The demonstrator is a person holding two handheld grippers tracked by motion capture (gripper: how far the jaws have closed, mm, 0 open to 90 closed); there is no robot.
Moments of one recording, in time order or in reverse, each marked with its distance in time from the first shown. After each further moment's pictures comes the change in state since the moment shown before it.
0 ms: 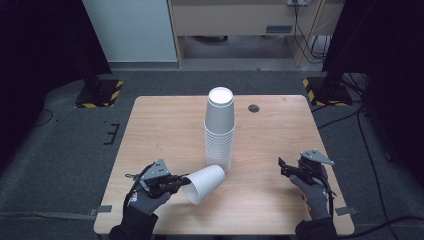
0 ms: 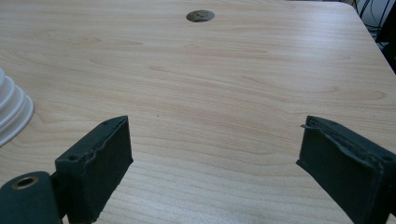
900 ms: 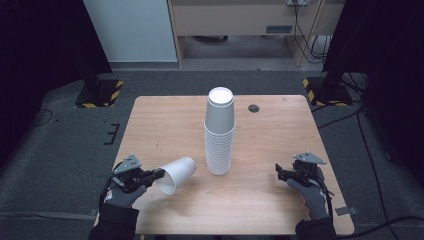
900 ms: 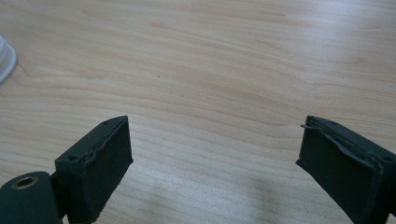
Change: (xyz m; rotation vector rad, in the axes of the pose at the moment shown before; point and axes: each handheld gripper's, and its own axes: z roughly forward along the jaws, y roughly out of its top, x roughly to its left) left arm 0.041 -0.015 -0.053 0.025 0.219 -0.163; right arm 0.002 -0.013 0.013 0.119 0.010 -0.074
